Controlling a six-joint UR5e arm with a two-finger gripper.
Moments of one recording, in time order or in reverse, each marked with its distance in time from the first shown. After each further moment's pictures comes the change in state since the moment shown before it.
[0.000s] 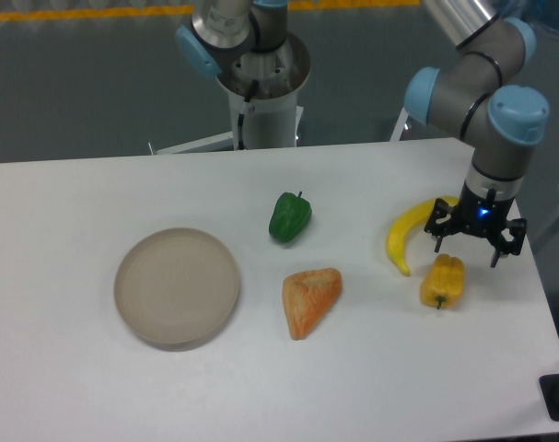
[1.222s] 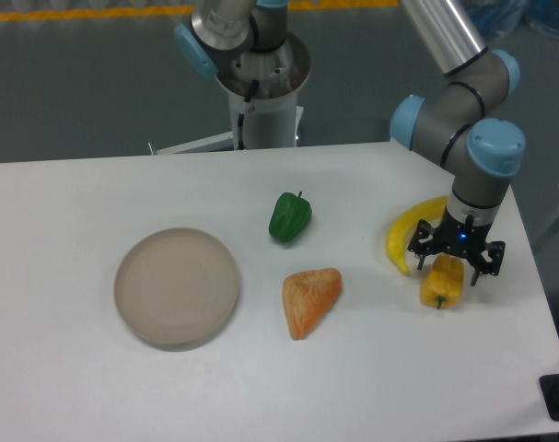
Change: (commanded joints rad) arm -0.015 -0.052 -0.009 0.034 0.012 0.032
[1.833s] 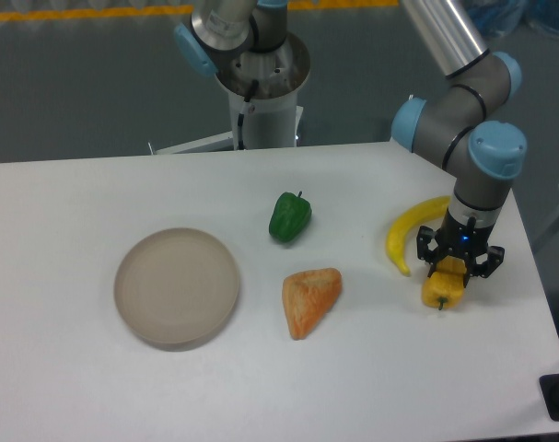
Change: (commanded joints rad) arm 0.000 0.002 0.009 -0.003 0.000 0.002
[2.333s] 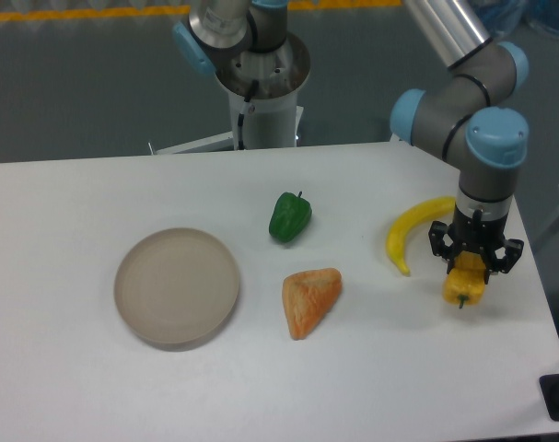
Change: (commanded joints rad) arm -0.109 0.093 0.114 -0.009 0.114 0.017
